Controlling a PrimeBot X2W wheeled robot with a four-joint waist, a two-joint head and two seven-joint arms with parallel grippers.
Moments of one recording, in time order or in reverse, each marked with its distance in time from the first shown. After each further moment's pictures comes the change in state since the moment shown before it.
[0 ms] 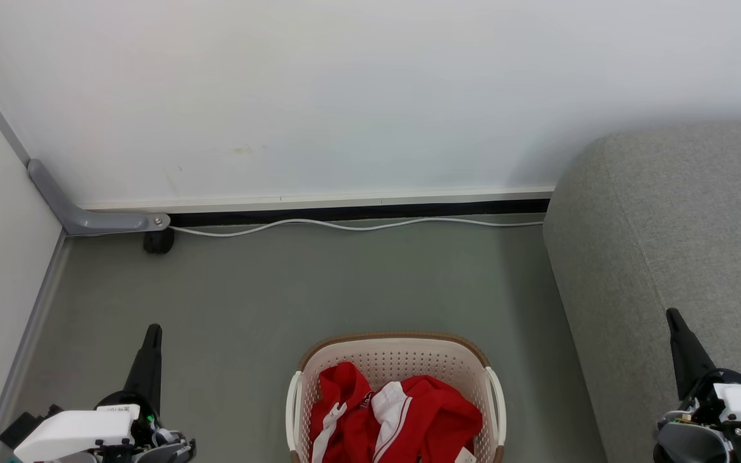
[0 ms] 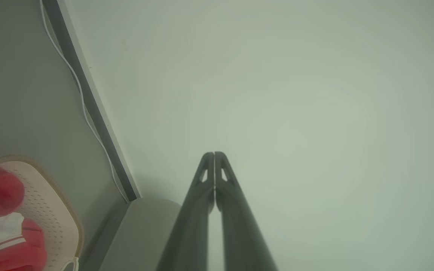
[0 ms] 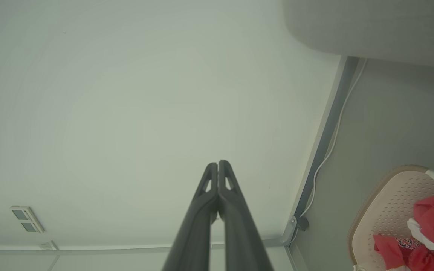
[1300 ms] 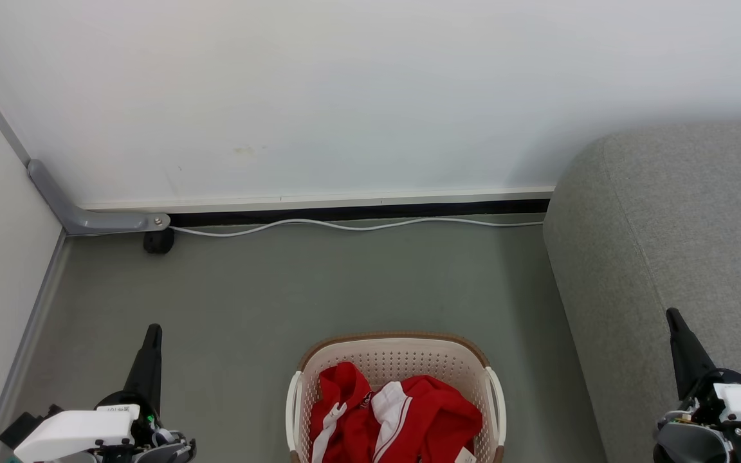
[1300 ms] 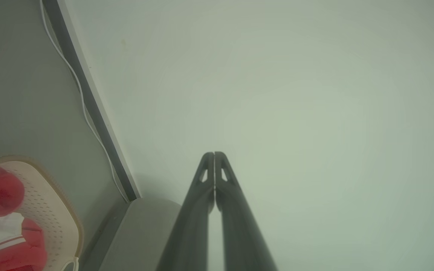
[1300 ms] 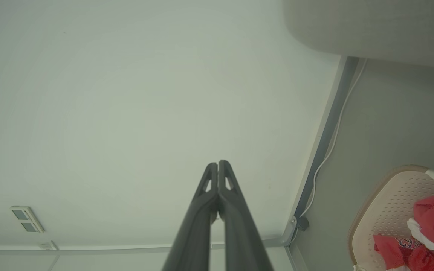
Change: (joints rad) left arm 0.000 0.000 0.000 0.000 0.000 0.000 0.000; right arm 0.000 0.000 0.000 0.000 0.000 0.000 0.000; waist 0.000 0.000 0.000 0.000
